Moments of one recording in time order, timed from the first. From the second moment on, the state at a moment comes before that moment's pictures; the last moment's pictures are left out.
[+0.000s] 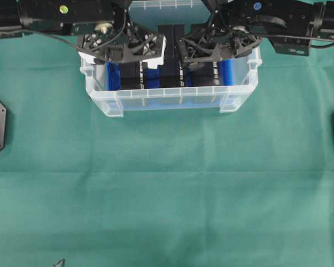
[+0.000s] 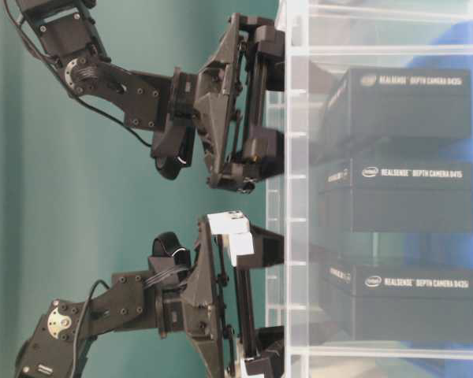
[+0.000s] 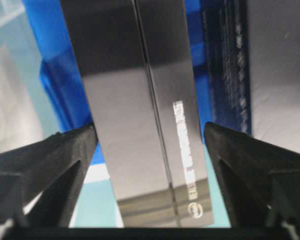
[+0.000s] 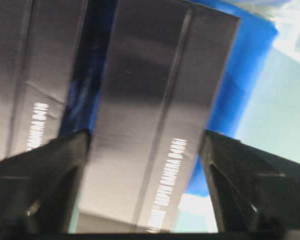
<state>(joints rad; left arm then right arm) 0.27 0.12 0.20 0.09 1.13 -1.22 -0.29 0.13 0.19 -0.11 1.04 1.22</state>
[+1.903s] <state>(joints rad) 0.27 0.00 -0.12 0.09 1.43 -1.19 -0.28 0.02 -0.15 -0.23 1.37 1.26</state>
